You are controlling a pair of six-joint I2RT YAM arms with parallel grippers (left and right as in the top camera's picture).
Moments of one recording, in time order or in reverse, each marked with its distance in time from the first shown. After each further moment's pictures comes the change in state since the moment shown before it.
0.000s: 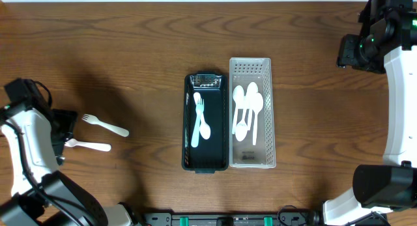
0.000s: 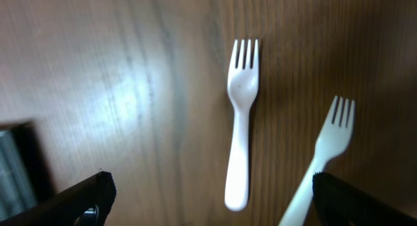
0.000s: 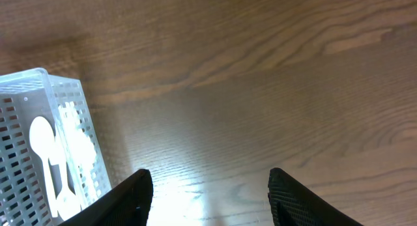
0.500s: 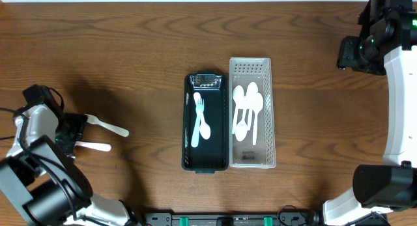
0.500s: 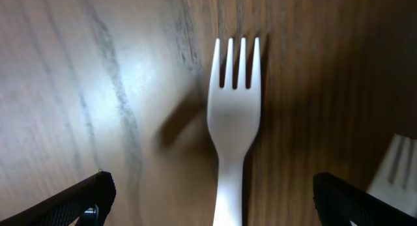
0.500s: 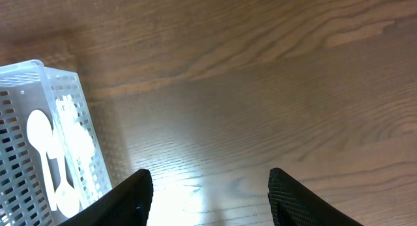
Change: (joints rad) left arm 0.000 0.214 -0.075 0.208 0.024 -0.002; right arm 0.000 0.000 0.000 -0.022 0.000 0.000
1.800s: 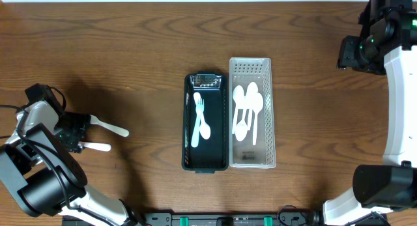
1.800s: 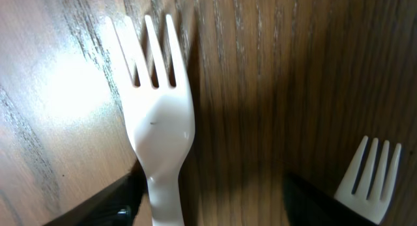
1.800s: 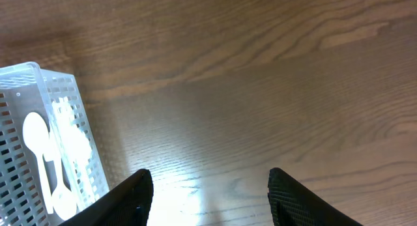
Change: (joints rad) left arm 0.004 0.091 0.027 0.055 0.142 0.003; right arm 0.000 0.000 0.000 0.004 0.012 0.000
